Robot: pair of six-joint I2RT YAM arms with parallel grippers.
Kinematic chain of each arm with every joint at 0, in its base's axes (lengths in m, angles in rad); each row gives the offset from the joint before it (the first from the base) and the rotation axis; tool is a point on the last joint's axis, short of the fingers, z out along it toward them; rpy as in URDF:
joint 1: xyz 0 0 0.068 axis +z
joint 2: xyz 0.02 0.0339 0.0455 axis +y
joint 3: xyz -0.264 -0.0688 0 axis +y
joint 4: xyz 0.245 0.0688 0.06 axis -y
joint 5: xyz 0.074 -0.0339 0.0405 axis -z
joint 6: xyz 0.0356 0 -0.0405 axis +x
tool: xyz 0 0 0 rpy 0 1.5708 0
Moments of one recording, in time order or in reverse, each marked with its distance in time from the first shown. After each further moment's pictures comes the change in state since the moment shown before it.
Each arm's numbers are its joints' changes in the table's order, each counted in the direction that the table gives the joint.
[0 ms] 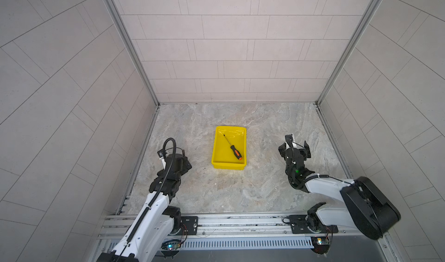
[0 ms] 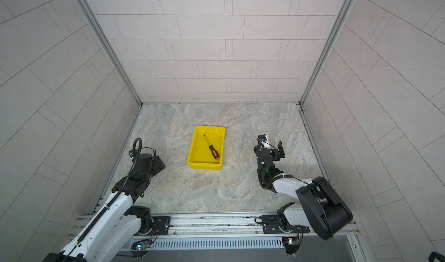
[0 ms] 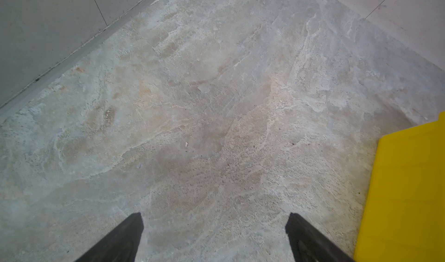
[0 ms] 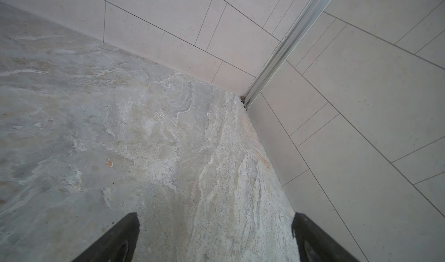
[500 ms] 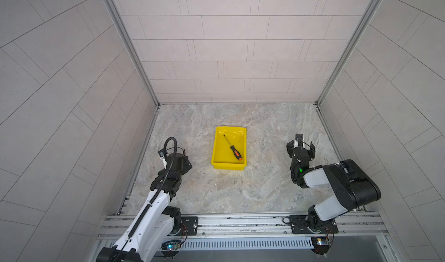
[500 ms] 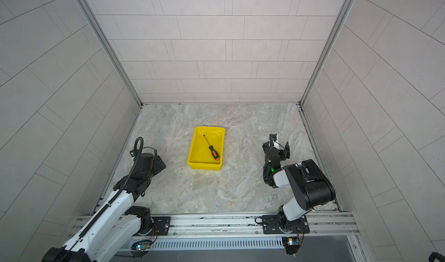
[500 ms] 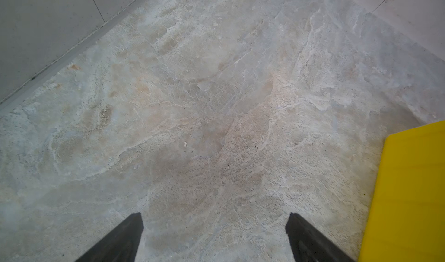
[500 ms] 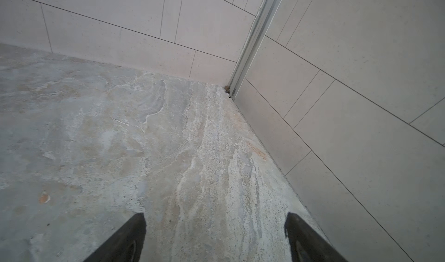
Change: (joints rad) left arm 0.000 0.059 0.000 0.029 0.003 0.001; right arm -0.241 0.180 0.021 0.266 -0.156 0.127
